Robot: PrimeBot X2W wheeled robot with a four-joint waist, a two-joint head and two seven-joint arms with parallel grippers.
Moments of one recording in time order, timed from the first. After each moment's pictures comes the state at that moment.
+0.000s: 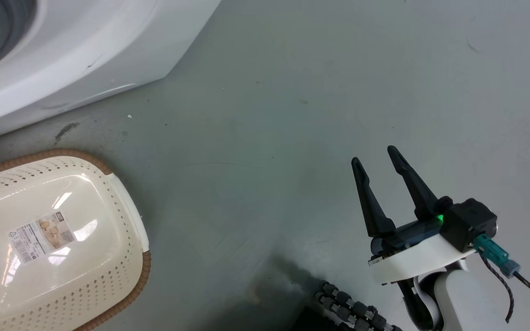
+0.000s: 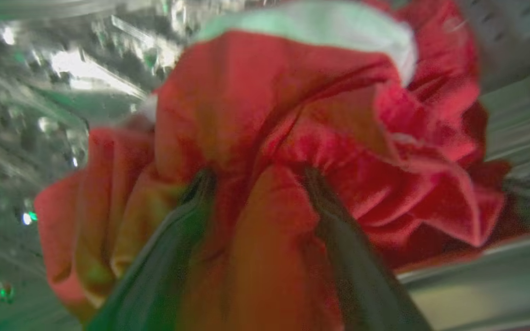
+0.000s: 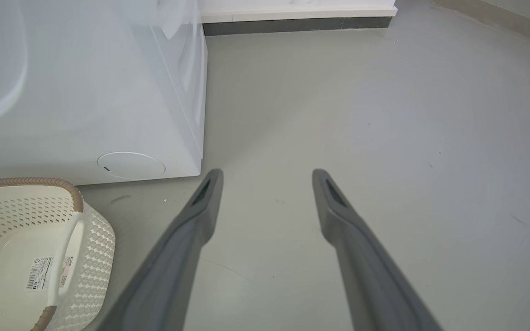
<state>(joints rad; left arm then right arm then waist) -1.40 1.01 -0.59 0.76 -0.22 -0.13 0.67 -0.23 -0.05 0.24 0.11 0.21 0.13 -0.26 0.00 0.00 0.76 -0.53</state>
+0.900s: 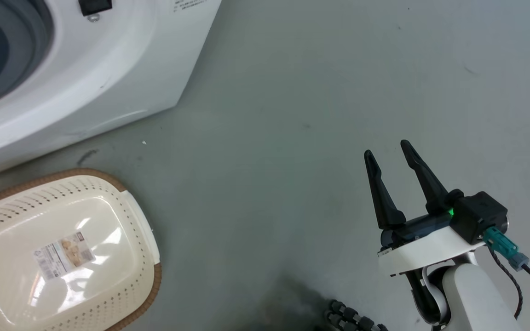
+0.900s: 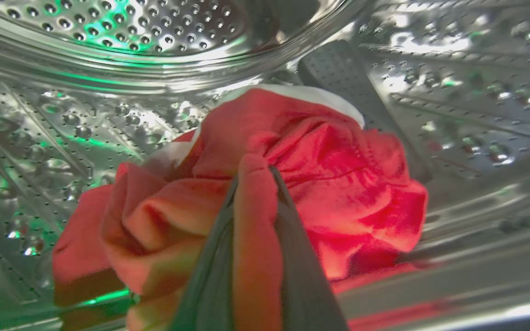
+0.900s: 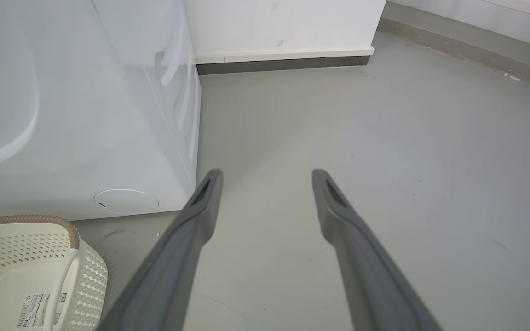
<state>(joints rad) -1.28 0.90 -0.53 0.86 -0.39 -0.01 0.28 -0.25 -0.05 0.20 0.14 0.20 0.13 -0.26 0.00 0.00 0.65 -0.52</state>
